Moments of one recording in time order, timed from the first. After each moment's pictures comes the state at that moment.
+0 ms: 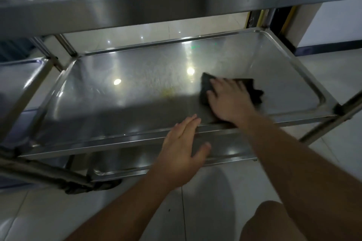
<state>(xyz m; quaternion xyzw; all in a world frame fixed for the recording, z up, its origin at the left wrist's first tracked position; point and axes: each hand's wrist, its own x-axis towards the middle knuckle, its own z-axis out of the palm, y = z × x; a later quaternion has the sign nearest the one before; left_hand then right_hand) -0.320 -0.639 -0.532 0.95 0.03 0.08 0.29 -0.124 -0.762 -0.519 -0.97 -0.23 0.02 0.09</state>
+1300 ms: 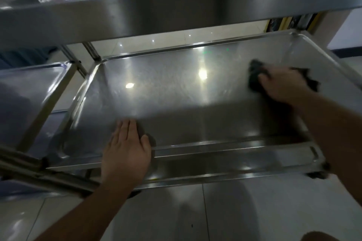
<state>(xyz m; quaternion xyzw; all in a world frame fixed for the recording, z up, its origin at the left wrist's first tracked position) -0.356 -0.457 -0.537 0.95 0.30 0.04 0.05 -0.034 -0.769 -0.506 -0.97 -0.18 -0.01 0.15</state>
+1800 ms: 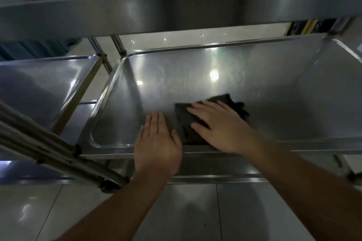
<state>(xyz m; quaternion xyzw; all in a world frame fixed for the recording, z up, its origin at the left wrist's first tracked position) -0.358 -0.465 -0.532 0.95 0.30 0.06 0.09 -0.211 -0.608 -0.518 -0.87 -0.46 0.08 0.14</state>
